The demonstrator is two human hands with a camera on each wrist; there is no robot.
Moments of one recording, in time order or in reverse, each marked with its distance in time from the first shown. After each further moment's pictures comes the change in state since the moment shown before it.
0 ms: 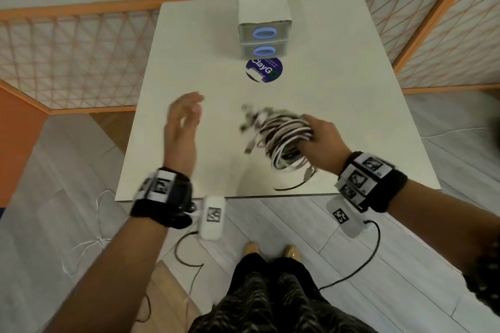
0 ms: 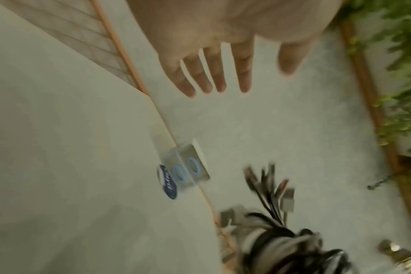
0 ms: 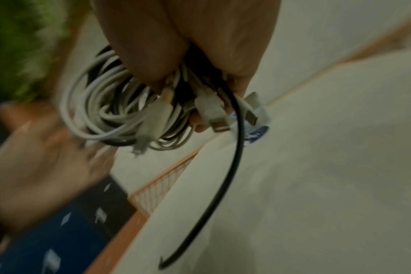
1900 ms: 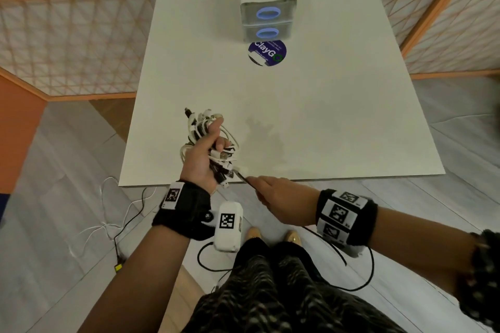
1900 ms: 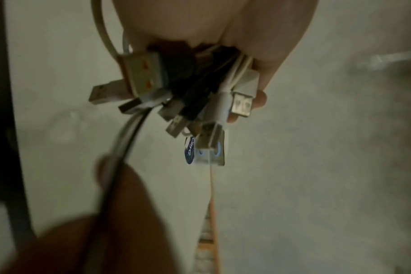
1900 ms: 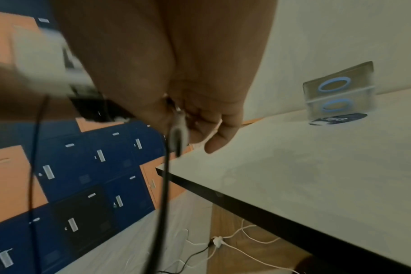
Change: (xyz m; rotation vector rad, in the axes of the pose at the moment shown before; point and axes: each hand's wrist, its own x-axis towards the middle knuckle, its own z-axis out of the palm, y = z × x) left_hand -0.041 -0.032 0.005 -0.537 0.058 -0.672; right_hand -0.077 -0.005 0.080 -0.401 -0.716 -0.334
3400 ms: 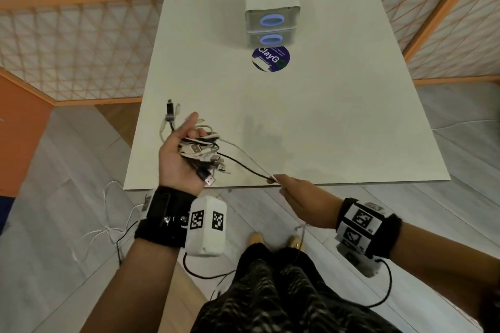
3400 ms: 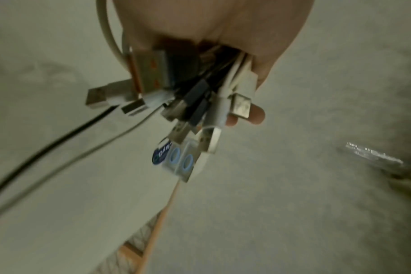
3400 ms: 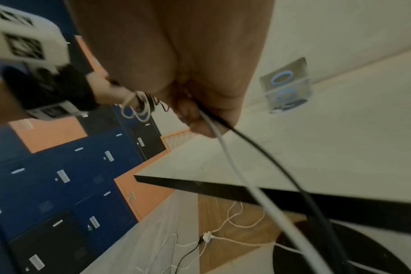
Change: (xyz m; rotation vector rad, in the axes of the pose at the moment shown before) left_hand -0.011 0.042 -0.008 -0.329 -0.073 -0.056; right_hand -0.018 0.024 0.002 0.337 0.162 0.143
